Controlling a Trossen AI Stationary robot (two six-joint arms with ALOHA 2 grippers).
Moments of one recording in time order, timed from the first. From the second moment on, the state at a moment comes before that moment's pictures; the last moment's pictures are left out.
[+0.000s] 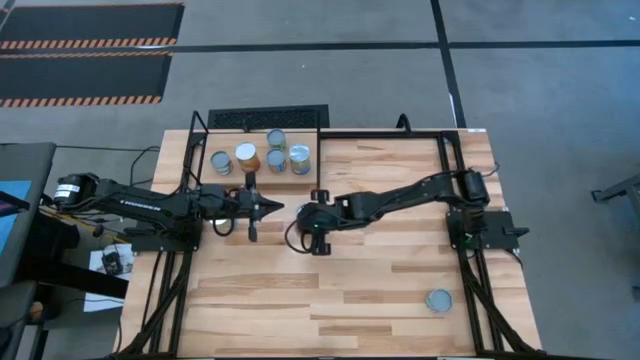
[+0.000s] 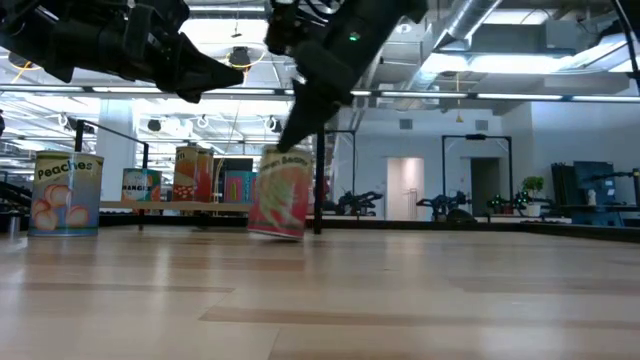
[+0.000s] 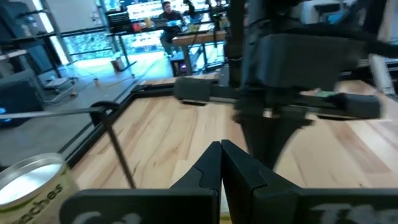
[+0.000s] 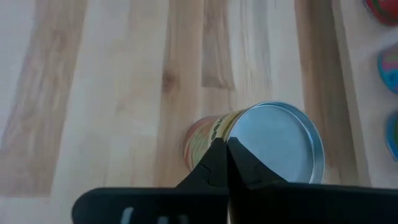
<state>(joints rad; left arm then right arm) 0.02 0.95 0.29 0.55 -0.11 0.12 0.09 1.99 1.55 -0.46 0.20 -0.06</state>
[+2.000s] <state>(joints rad) -0.06 0.98 0.37 0.42 -0.08 0.03 0.10 1.43 0.81 0.08 0.27 -0.14</state>
